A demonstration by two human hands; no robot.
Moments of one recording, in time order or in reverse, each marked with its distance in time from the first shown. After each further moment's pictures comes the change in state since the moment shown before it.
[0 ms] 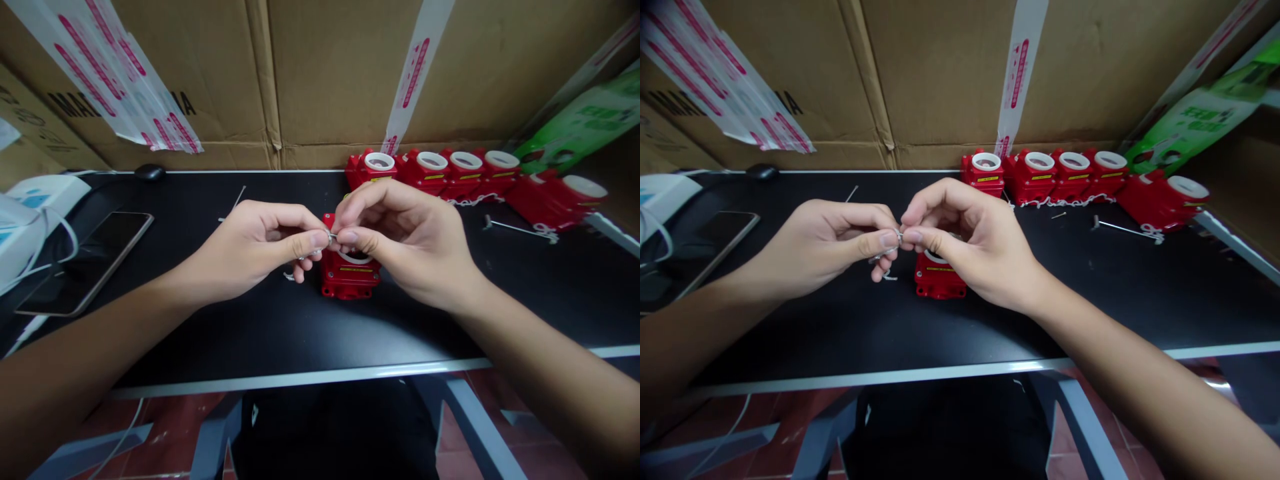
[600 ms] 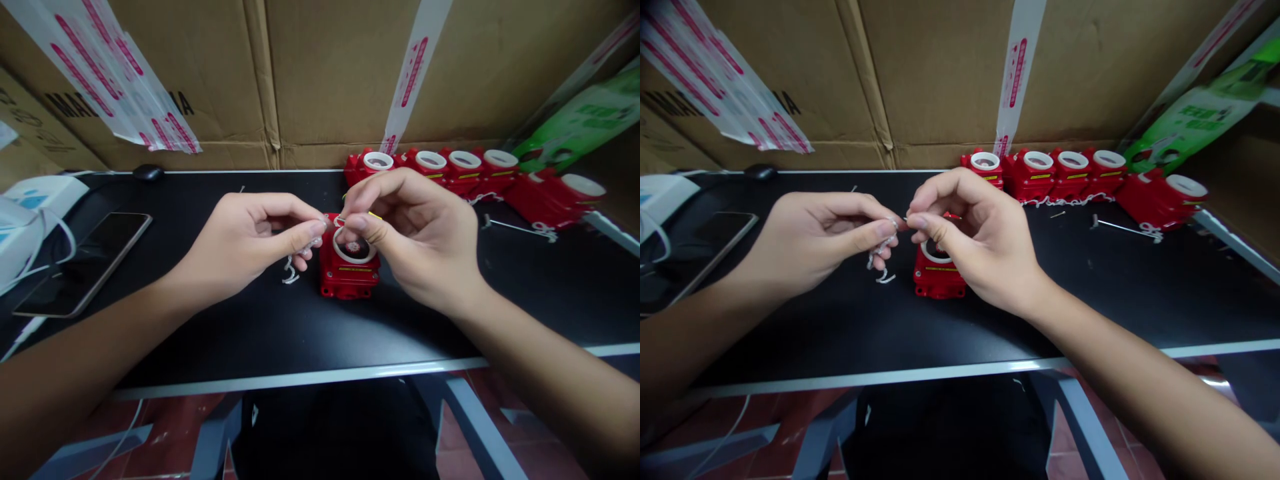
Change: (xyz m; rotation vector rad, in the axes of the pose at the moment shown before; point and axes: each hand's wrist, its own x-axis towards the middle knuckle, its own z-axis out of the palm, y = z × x) left_hand -0.003 -0.001 0.003 0.072 0.198 0.023; right_hand -0.002 0.000 0.008 0.023 0.127 -0.054
